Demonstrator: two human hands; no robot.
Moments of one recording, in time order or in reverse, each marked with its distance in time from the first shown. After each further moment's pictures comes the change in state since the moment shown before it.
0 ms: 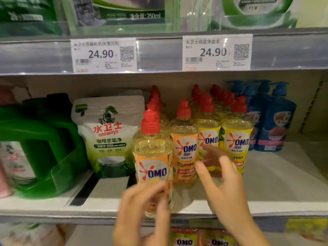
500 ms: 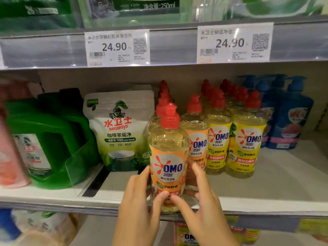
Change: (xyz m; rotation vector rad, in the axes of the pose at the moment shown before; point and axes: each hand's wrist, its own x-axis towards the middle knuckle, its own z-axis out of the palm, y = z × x) left_hand -0.013 -0.046 -0.016 0.157 -0.270 -0.345; right_hand -0.036 0.015 0.044 -0.003 -0.254 0.014
